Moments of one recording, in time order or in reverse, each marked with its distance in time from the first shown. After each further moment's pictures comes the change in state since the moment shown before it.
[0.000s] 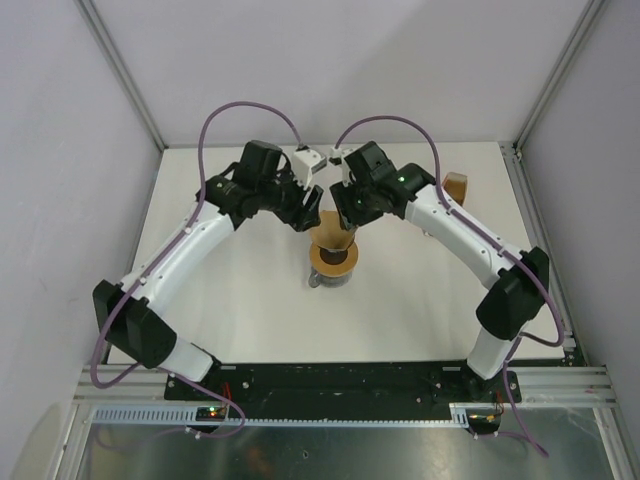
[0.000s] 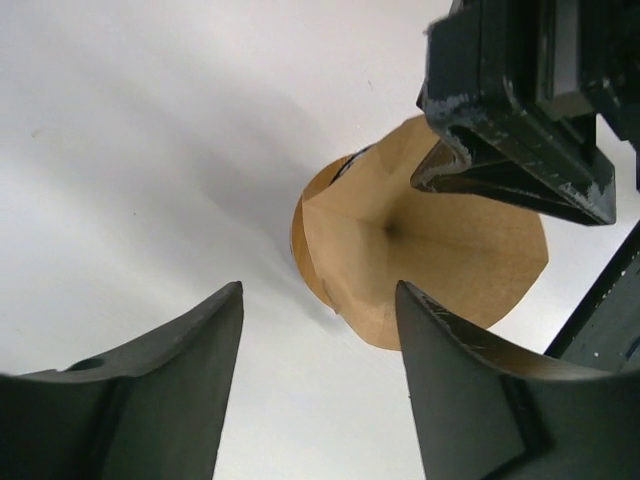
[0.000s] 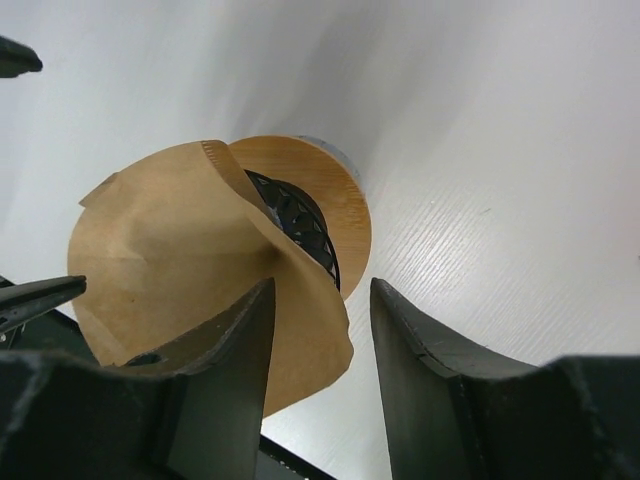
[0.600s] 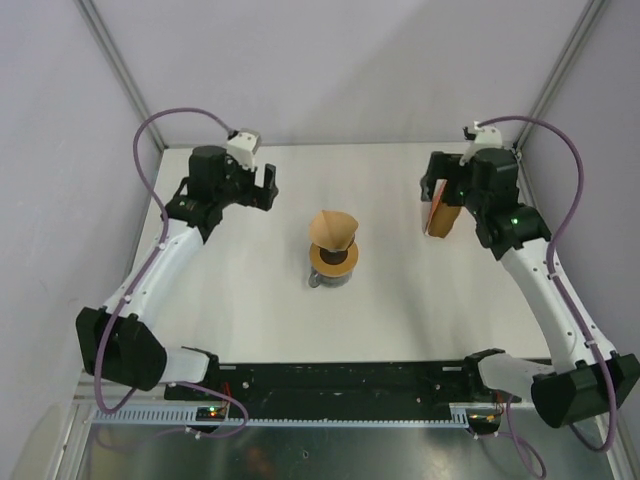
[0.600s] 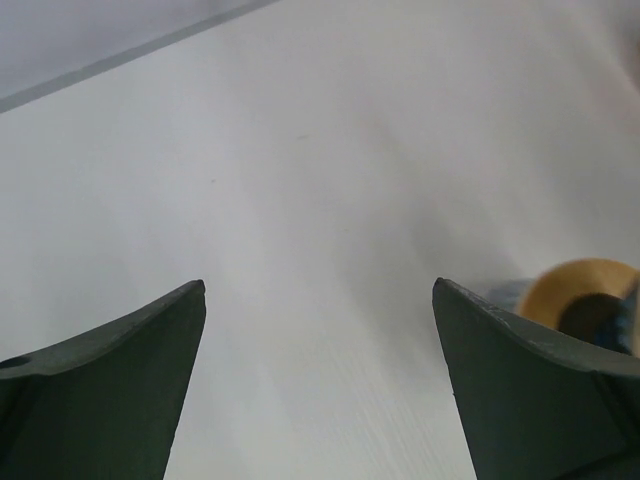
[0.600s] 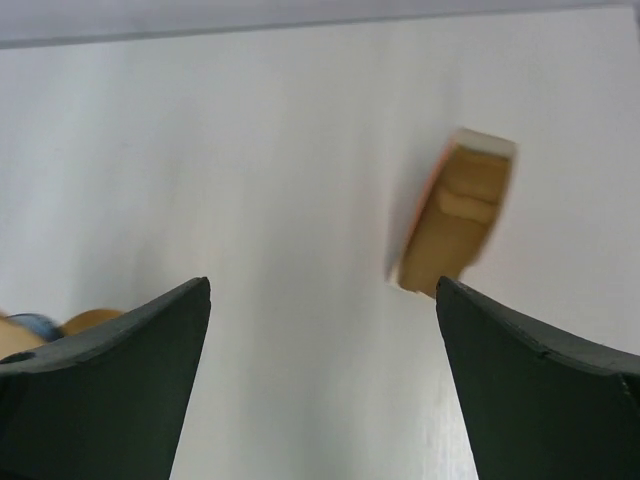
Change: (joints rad) left arm 0.260 -0.141 -0.213 0.348 -0.170 -0.068; right arm -0.394 -0.556 -0.440 0.404 0.116 0.026
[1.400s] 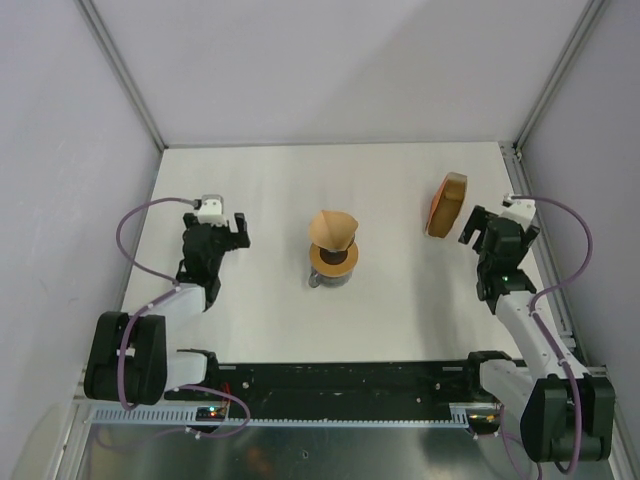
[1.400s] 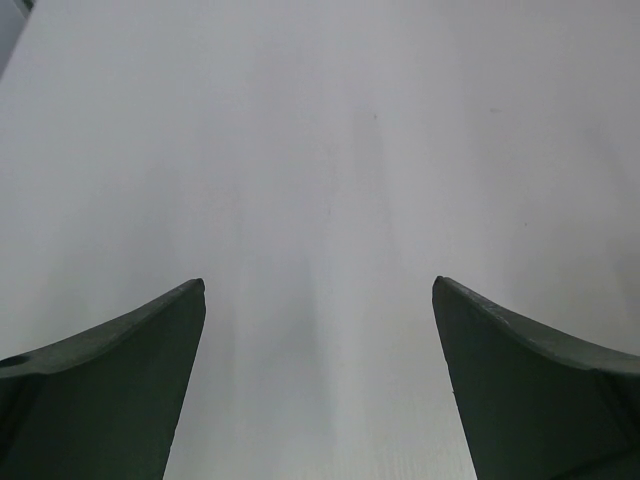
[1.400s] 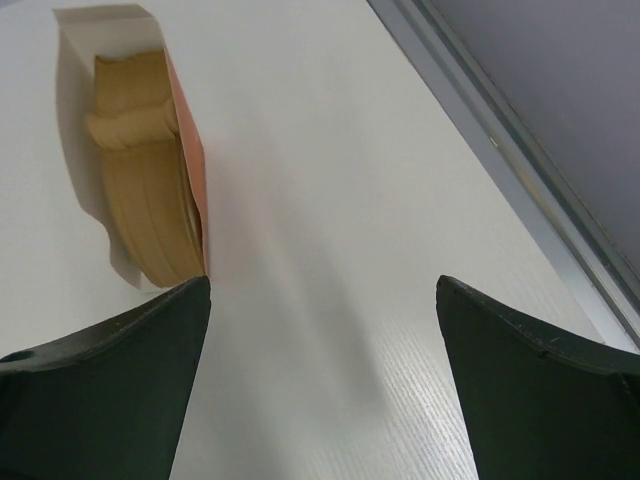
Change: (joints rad) left arm 0.177 -0.100 -0.863 0.991 -0.233 -0.119; right arm -0.271 -0.227 -0.728 0.513 0.321 0.009
